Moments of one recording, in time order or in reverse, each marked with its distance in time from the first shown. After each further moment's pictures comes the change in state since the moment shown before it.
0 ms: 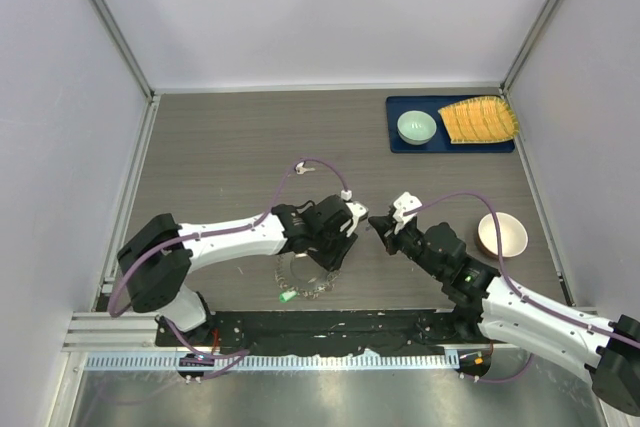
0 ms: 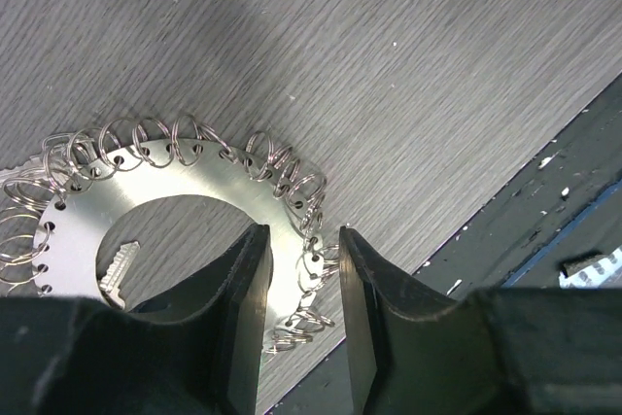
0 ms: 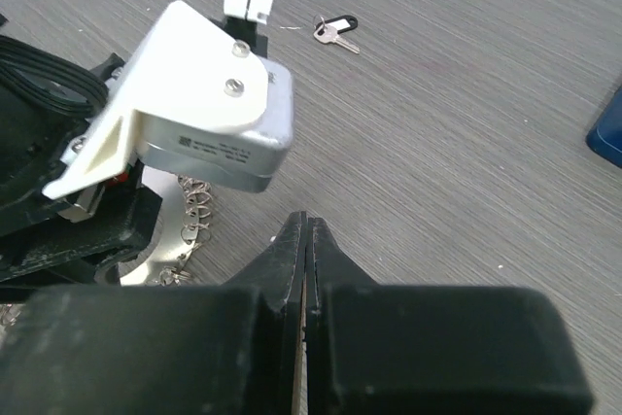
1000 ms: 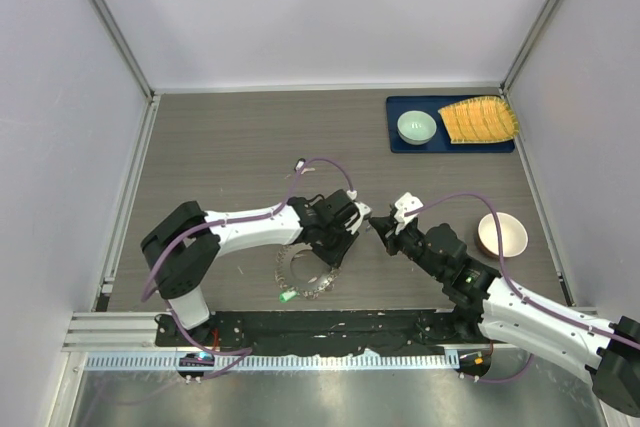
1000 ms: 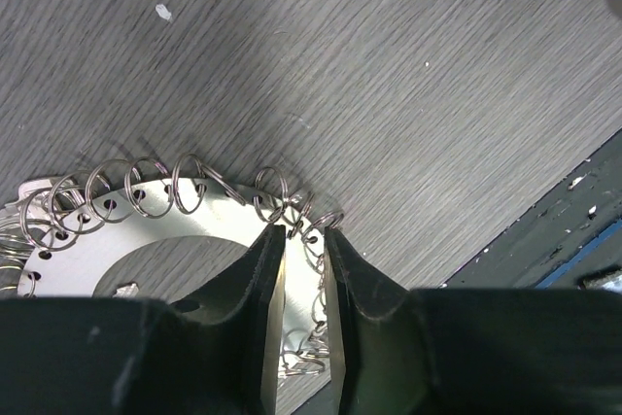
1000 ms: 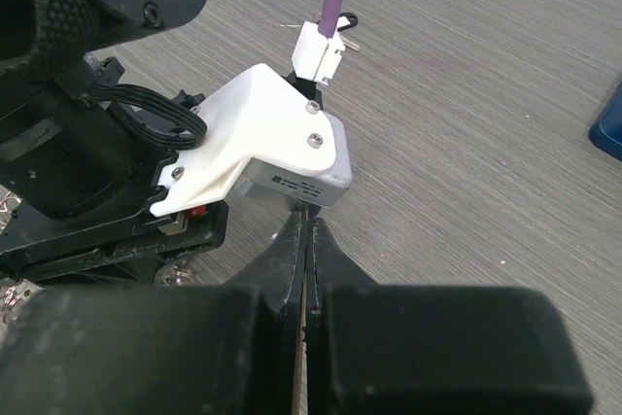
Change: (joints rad) left arm 0.042 0.154 0.084 -0.043 0.069 0.033; right arm 0.000 -0.013 -0.008 -0.005 0.006 0.011
